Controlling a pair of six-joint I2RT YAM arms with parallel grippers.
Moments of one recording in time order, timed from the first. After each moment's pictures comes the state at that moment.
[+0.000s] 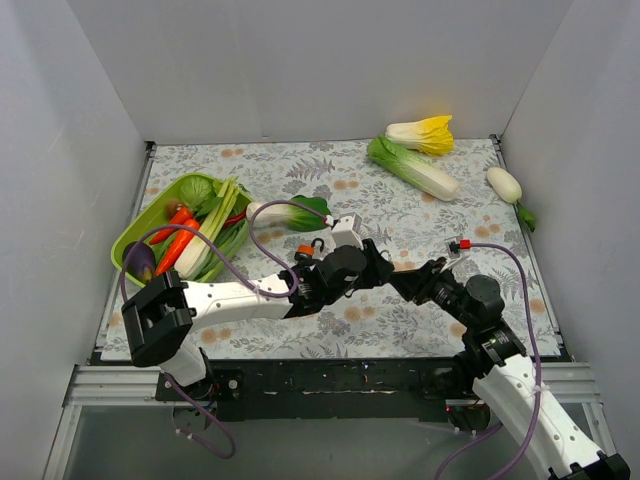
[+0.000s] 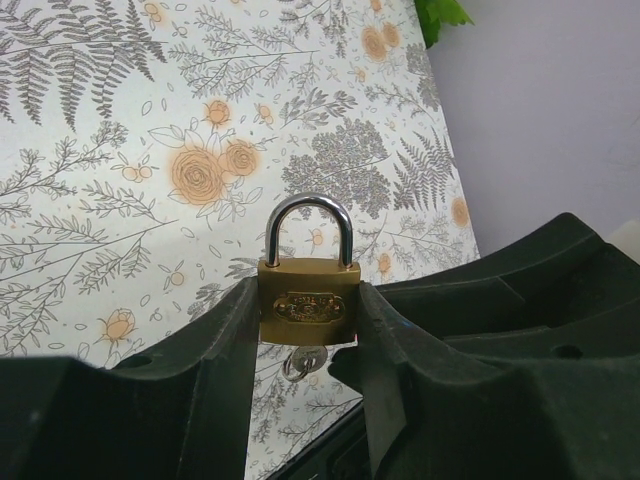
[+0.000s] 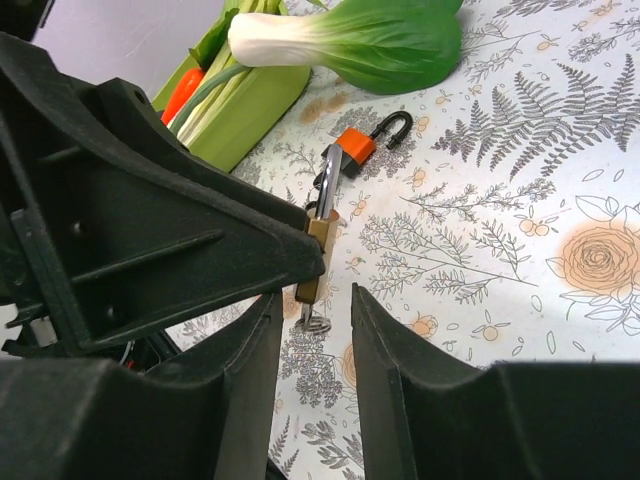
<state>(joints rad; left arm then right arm) -1.17 1.56 1.01 0.16 -0.39 -0.95 0.41 0.40 0.20 0.07 -0.37 0.65</state>
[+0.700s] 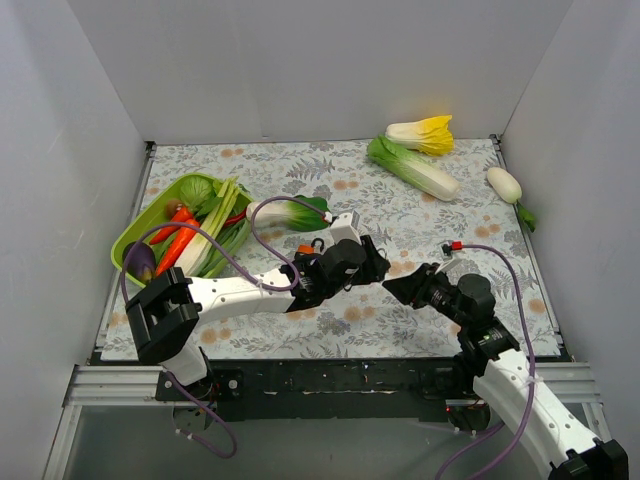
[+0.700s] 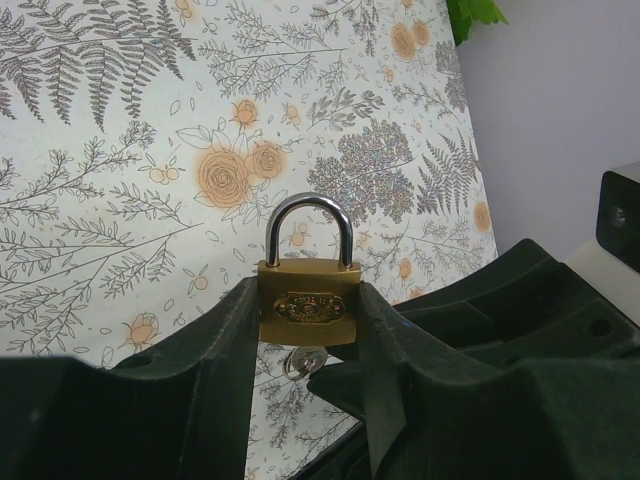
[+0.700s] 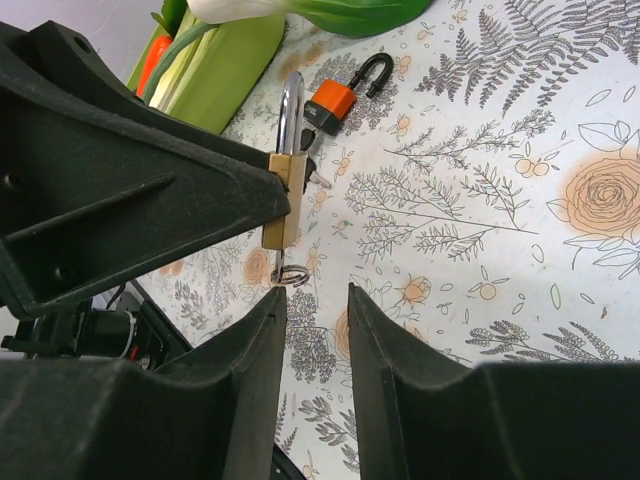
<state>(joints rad) -1.13 1.60 1.03 0.11 -0.35 -0.96 0.41 0.43 0.15 0.06 -0.38 0.71</state>
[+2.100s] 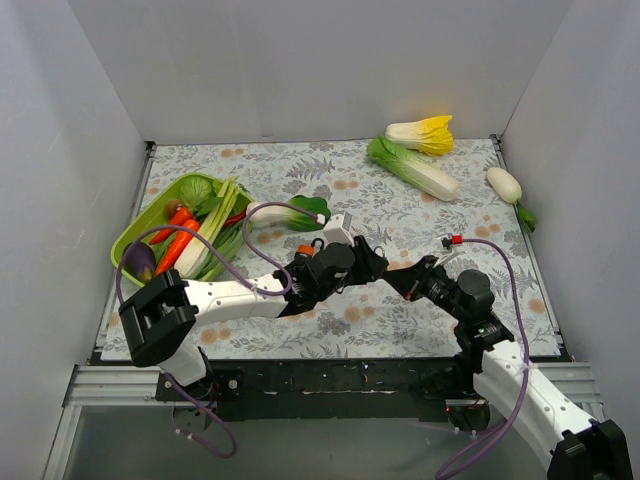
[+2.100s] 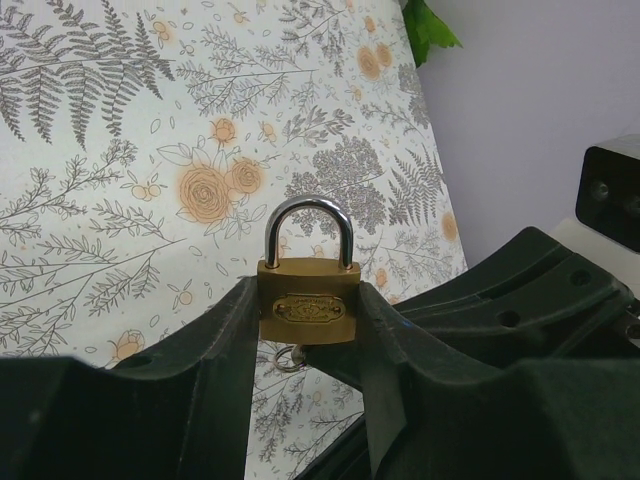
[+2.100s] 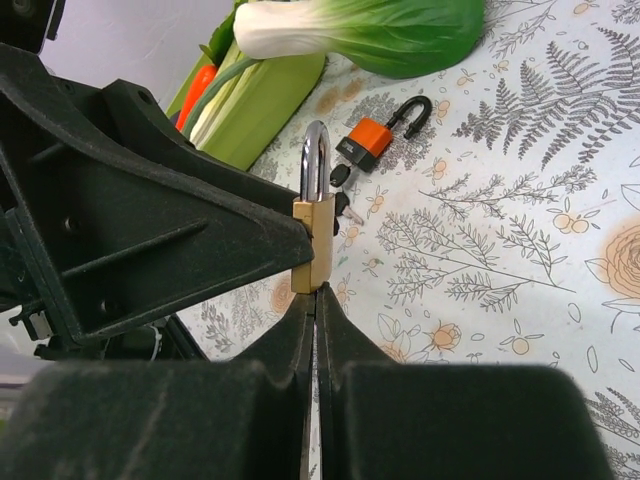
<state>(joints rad) -1.12 1.57 0.94 0.26 -0.32 -0.97 0.41 0.57 0.15 0.30 -0.41 0.74</state>
